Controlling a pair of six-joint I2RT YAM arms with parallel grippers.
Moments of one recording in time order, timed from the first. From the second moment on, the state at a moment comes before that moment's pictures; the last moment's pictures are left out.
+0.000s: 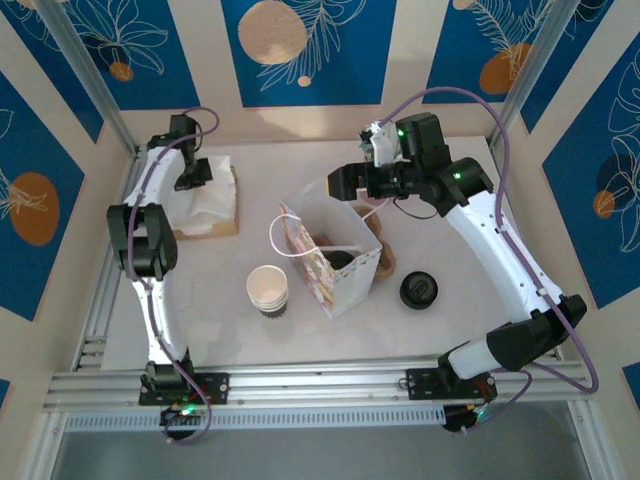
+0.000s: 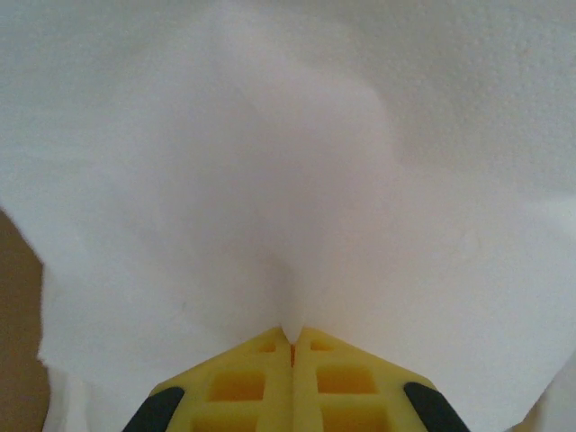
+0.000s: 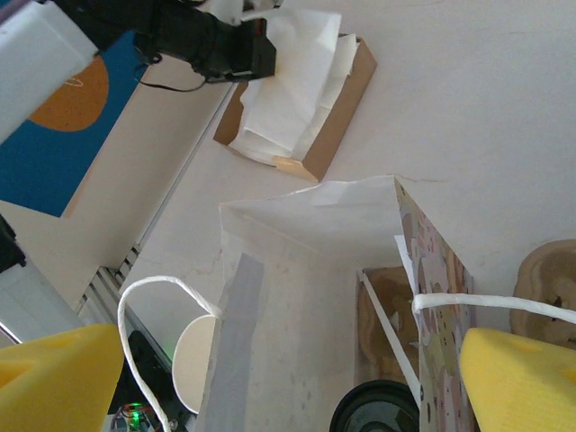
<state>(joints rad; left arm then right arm) 0.00 2.16 2.00 -0.97 -0.09 -0.26 0.46 1.45 1.69 -0.92 -0.49 0.31</state>
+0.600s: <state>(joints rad) 0.01 1.87 1.99 -0.96 0.10 -0.31 0.50 1.45 1.70 -0.91 -0.52 0.34</state>
